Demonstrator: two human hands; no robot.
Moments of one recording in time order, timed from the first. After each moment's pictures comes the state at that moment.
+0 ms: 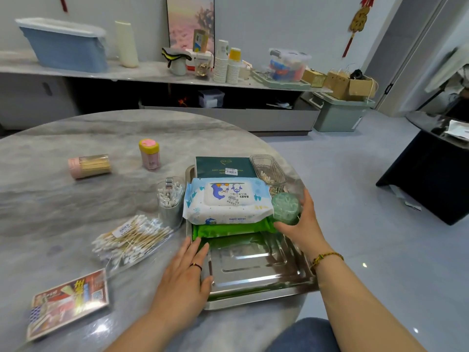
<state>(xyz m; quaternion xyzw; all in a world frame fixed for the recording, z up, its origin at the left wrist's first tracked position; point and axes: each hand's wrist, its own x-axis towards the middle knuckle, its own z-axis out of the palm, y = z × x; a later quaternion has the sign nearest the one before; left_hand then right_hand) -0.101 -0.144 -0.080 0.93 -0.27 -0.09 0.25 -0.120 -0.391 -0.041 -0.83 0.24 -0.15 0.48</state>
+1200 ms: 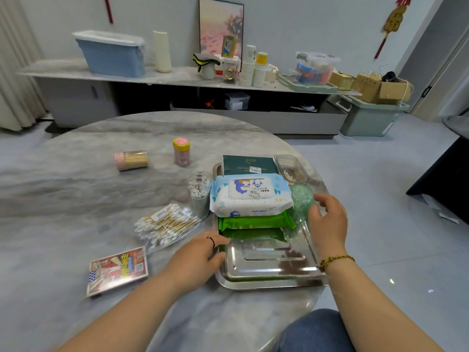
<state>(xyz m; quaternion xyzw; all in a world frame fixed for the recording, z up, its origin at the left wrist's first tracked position) -0.091 -0.119 -0.047 0.90 -0.27 -0.12 0.33 -0.127 -0.360 -0.019 -0.83 0.28 -0.32 0.35</state>
